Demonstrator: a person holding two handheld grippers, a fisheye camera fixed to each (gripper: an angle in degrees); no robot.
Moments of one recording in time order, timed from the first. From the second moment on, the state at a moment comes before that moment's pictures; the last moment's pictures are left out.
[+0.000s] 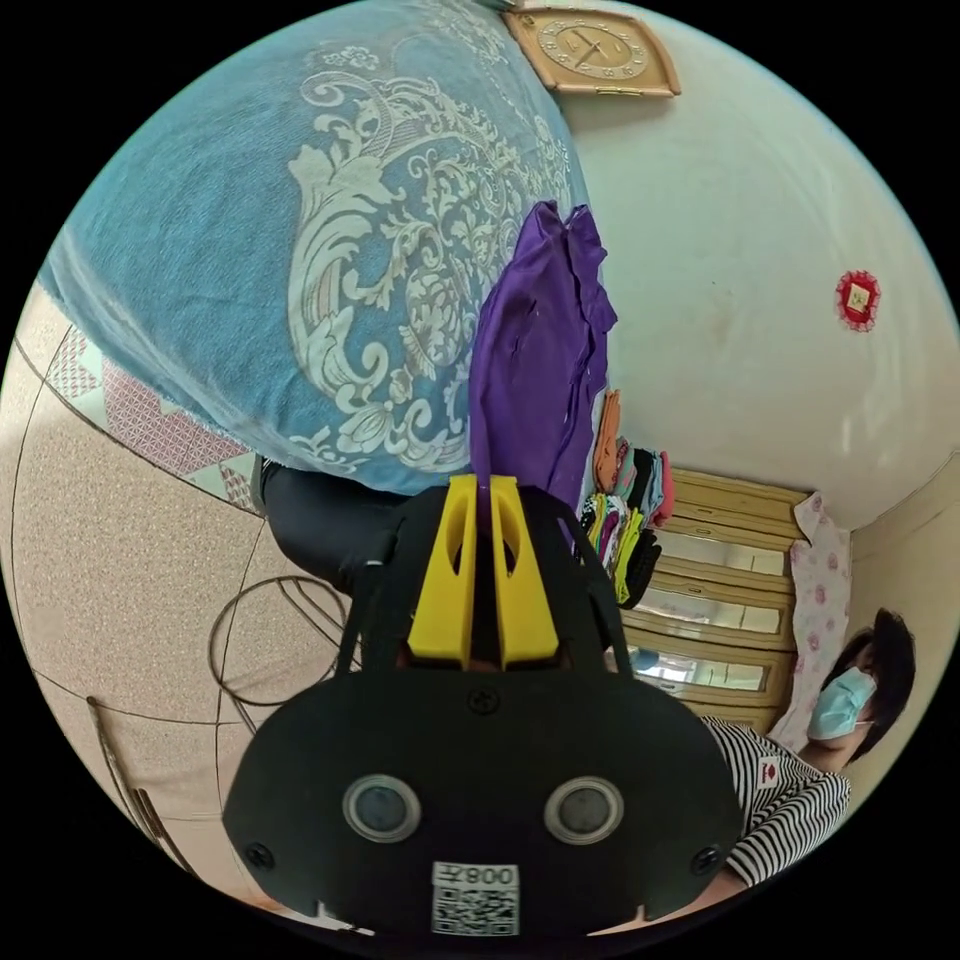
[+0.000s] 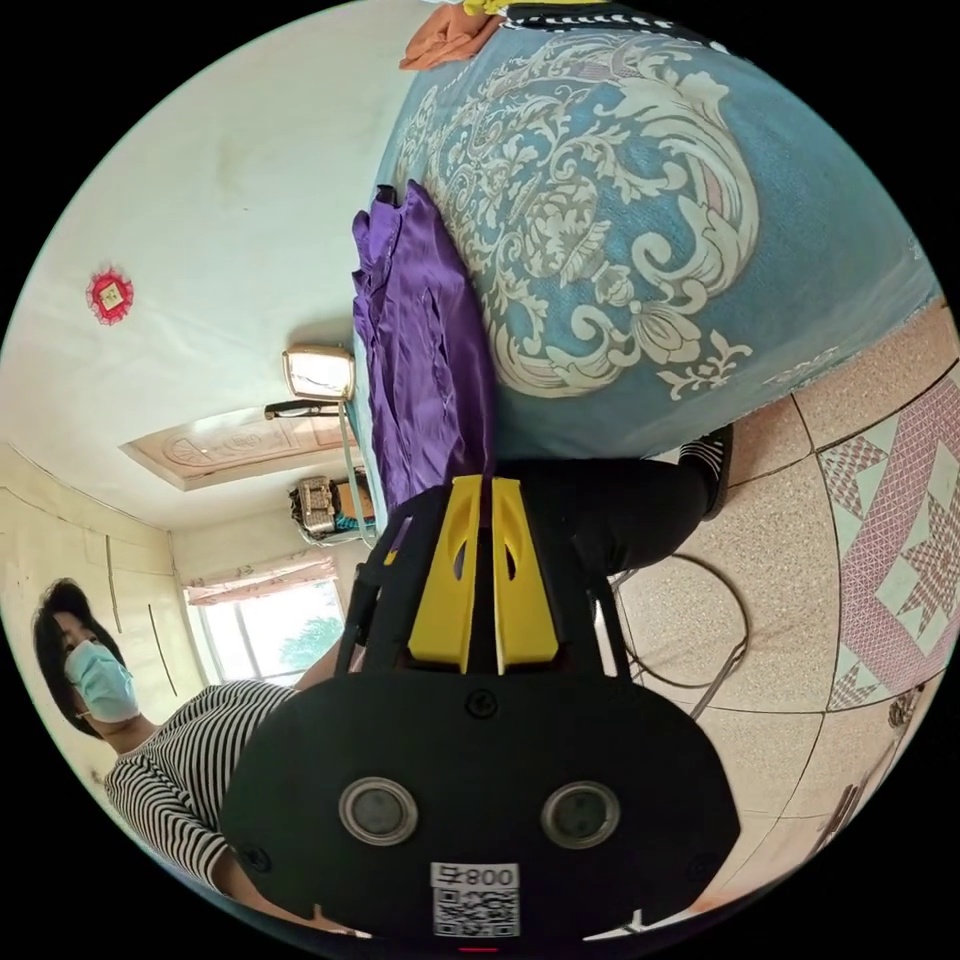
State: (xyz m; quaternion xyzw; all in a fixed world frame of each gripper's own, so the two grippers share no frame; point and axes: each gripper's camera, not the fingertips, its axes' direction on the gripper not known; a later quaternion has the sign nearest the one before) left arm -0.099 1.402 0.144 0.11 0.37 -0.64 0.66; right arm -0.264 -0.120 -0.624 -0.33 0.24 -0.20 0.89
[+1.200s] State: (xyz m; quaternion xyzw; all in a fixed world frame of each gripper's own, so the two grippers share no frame) left arm -0.076 1.406 0.102 0.17 0.39 -0.65 0.63; right arm -0.238 -0.111 -0.644 -0.34 0.19 -0.20 0.90
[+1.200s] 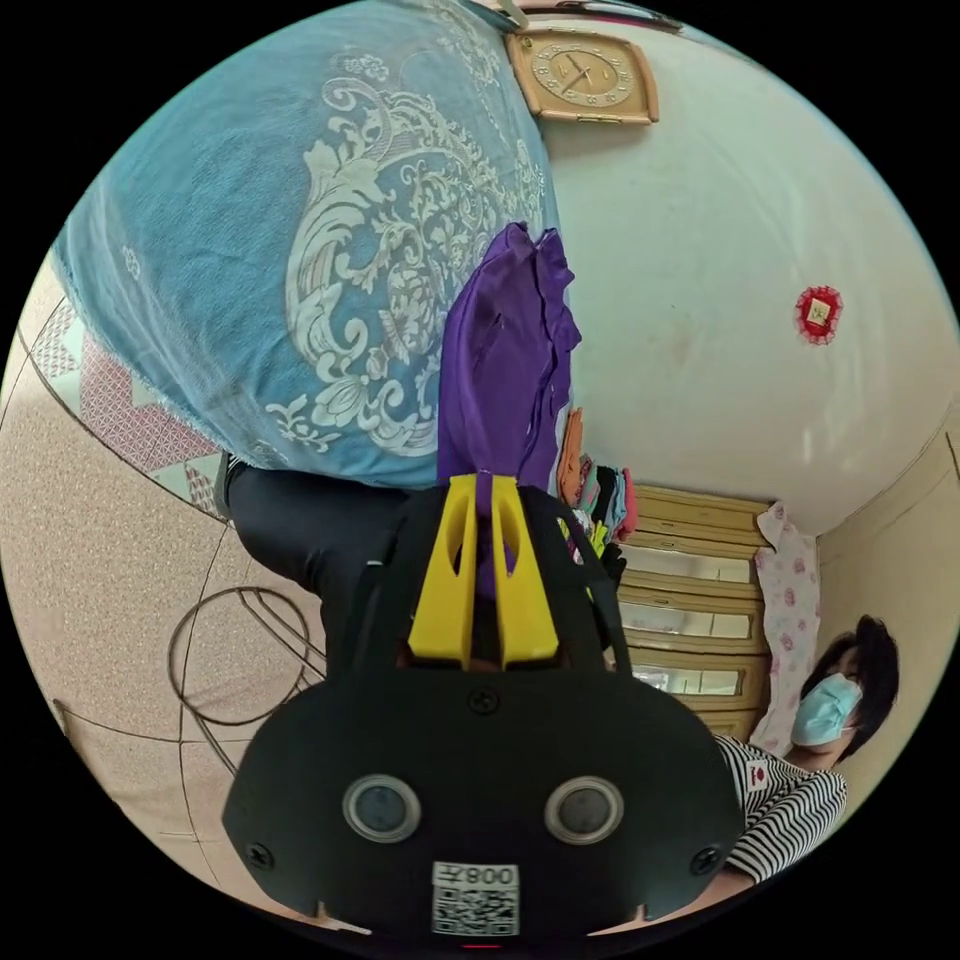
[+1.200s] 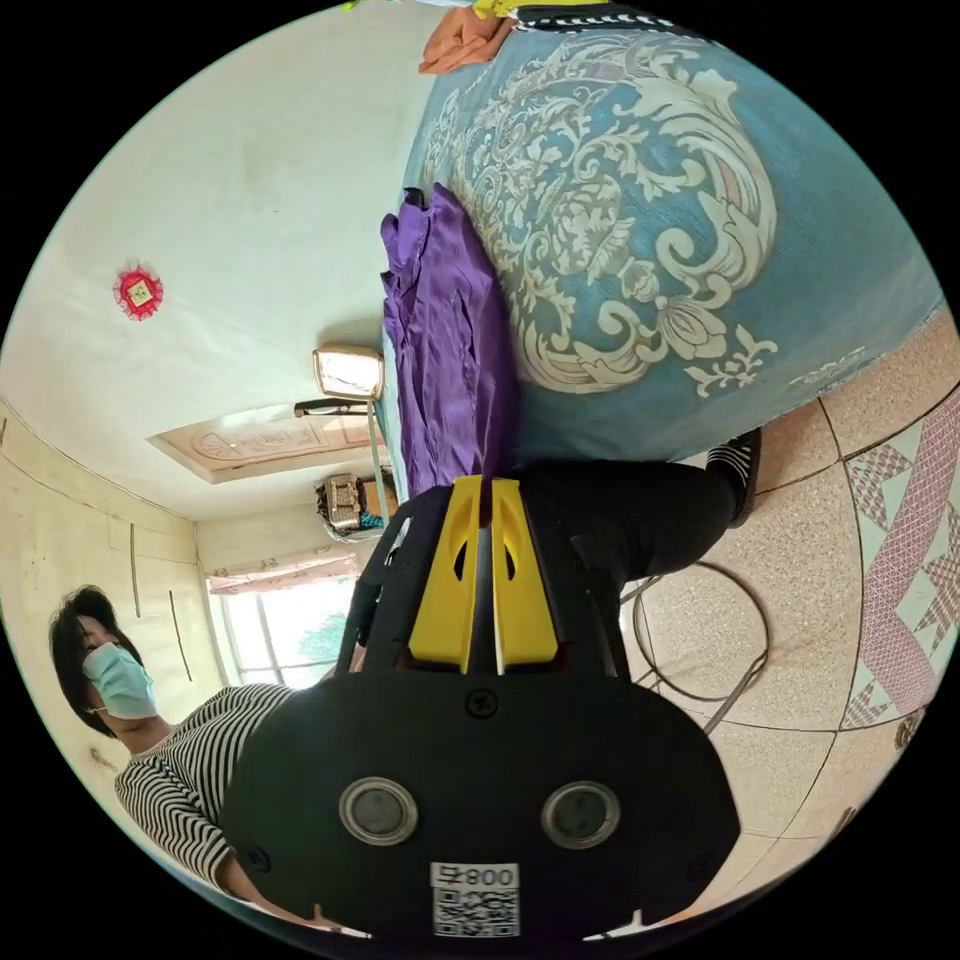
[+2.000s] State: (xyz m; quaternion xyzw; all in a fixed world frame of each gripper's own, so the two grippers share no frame) left arm -0.067 1.398 0.074 0.25 0.46 -0.58 0.63; right arm -0.287 -0.075 -0.684 -0.42 0.09 -0.28 0.86
